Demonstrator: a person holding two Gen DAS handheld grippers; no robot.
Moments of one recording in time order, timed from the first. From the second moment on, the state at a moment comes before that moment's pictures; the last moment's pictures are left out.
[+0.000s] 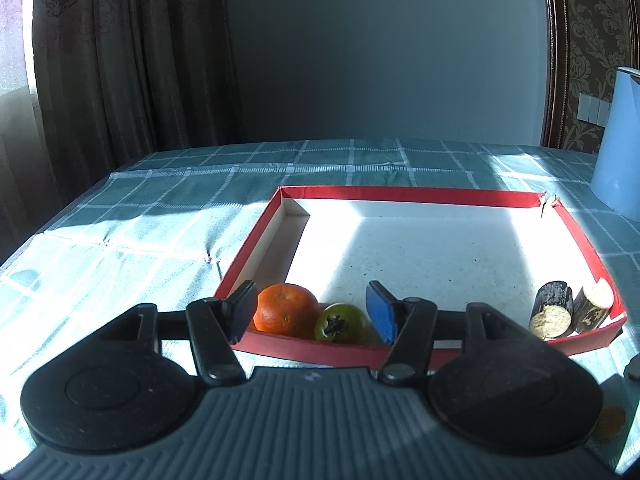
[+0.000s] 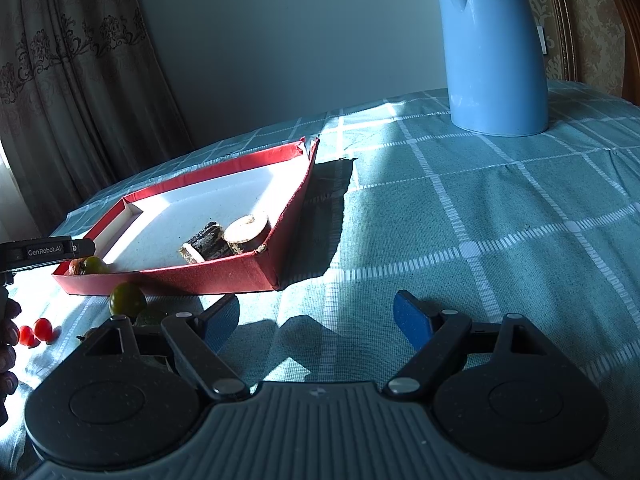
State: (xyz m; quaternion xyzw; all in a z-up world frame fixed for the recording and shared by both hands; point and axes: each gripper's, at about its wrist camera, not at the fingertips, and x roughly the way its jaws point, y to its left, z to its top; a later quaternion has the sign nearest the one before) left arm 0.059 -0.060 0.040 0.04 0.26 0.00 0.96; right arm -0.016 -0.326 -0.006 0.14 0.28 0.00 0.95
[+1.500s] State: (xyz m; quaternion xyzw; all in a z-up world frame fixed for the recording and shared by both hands) left arm -0.004 0.090 0.018 -0.03 0.24 0.07 0.97; right arm -0.004 -0.227 0.001 -0.07 0.27 0.17 0.94
